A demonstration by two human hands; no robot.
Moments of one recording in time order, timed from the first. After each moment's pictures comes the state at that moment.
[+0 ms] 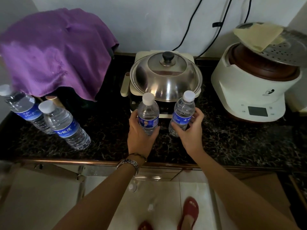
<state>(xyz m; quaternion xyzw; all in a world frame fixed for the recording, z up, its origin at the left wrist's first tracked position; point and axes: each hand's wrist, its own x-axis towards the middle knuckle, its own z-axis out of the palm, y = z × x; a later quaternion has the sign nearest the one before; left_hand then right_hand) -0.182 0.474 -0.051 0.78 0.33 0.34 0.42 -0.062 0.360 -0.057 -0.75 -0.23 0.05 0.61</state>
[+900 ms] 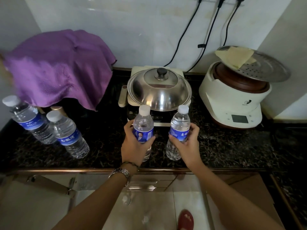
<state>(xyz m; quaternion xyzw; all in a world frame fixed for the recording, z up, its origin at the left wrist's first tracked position) -0.210 0.473 -0.028 0.76 0.34 0.31 0.47 -0.092 0.334 -0.037 -0.76 -0.20 0.10 0.61</state>
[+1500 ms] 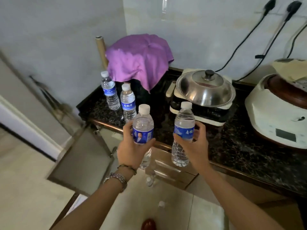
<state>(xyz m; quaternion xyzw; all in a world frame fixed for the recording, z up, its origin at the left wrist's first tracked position) -0.370 0.409 0.023 0.72 0.48 0.39 0.33 -0.193 0.324 0.007 -0.70 -0.34 0.18 0.61</state>
